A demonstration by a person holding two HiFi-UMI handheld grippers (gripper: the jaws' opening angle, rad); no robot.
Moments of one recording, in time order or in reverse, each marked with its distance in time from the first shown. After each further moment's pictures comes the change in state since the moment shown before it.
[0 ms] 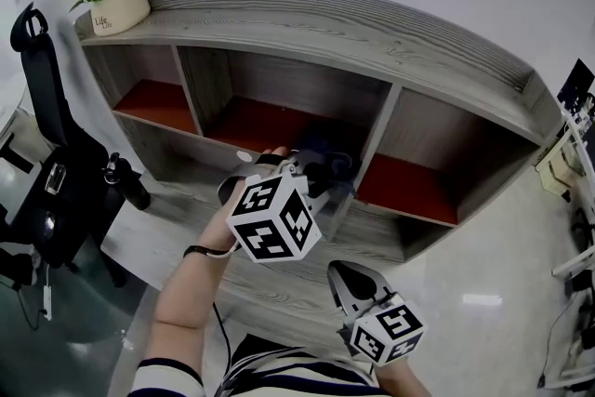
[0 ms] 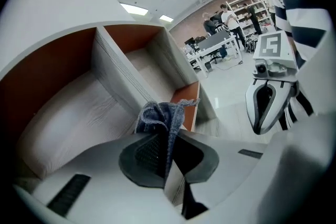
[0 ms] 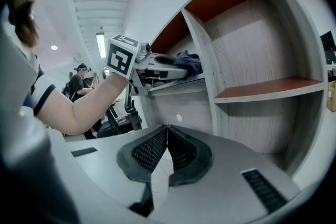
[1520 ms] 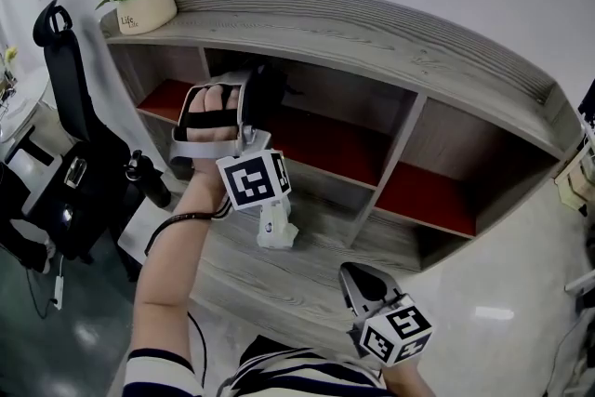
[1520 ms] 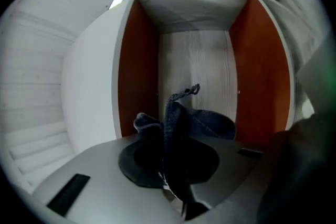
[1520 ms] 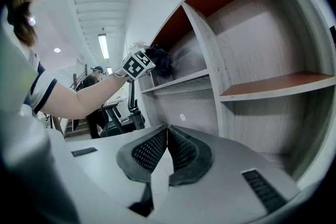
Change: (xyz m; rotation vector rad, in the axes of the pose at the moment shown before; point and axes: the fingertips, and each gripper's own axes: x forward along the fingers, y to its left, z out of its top) left arm -0.134 0.188 -0.066 0.564 0.559 1.087; right arm 0.015 0.003 0.000 0.015 0.013 0.038
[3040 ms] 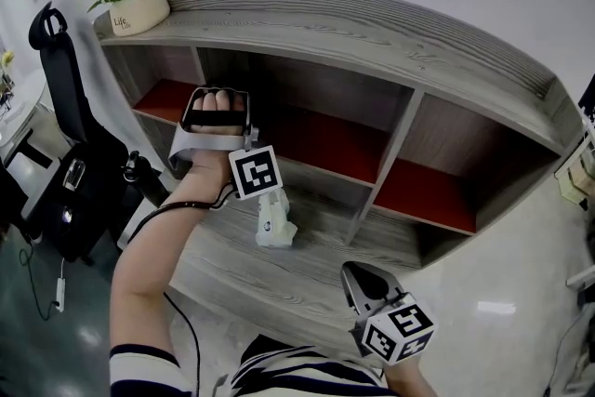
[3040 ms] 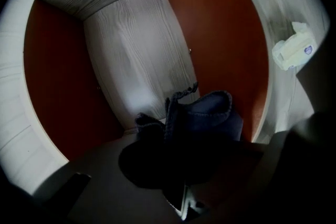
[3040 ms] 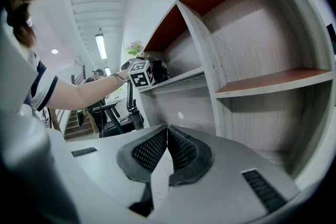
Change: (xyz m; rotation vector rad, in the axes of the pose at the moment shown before) left arm 0.020 -0.065 -0.039 0.476 0.199 -0.171; right arm -0.002 -0.008 -0.006 0.021 0.009 -0.010
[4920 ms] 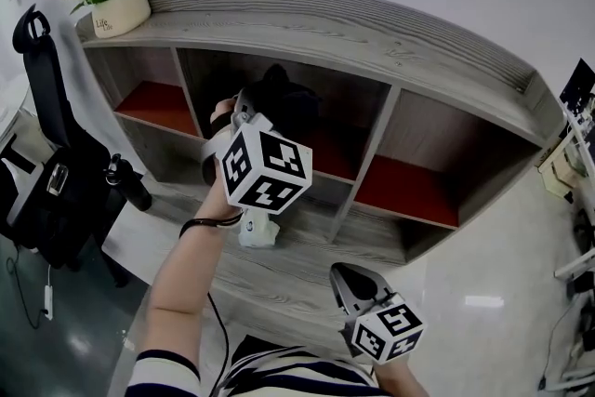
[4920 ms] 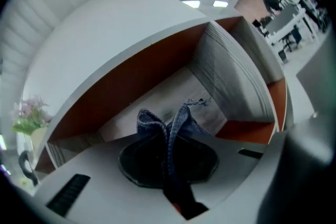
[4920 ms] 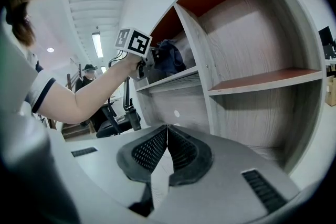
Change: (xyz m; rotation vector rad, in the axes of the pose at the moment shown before) left arm -0.058 0.072 0.081 -1.246 -0.499 -0.365; right arm -0.011 -0.006 -0.005 0.010 0.009 -0.042
